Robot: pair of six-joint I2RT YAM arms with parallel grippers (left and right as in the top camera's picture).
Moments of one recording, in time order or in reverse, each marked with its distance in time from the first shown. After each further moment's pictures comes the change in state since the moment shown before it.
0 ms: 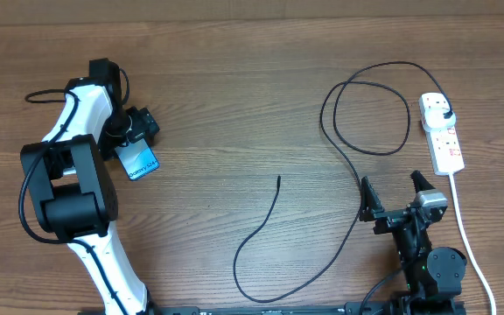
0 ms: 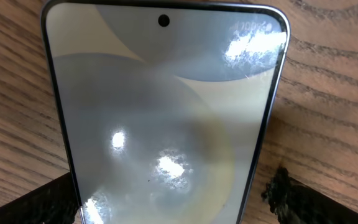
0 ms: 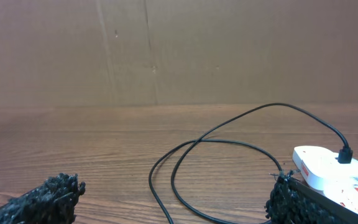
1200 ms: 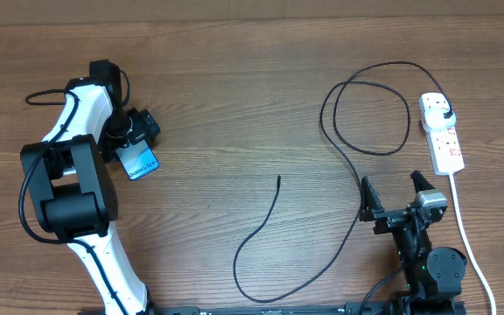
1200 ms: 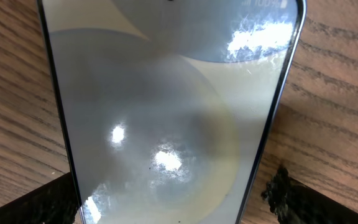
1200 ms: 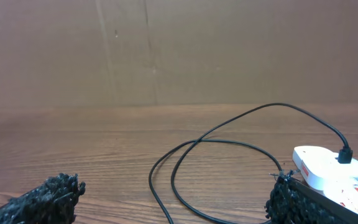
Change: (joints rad) left arm 0.000 0.000 0.000 -0.025 0.011 -0.023; right arm 0.000 0.000 0.000 0.000 0.000 0.000
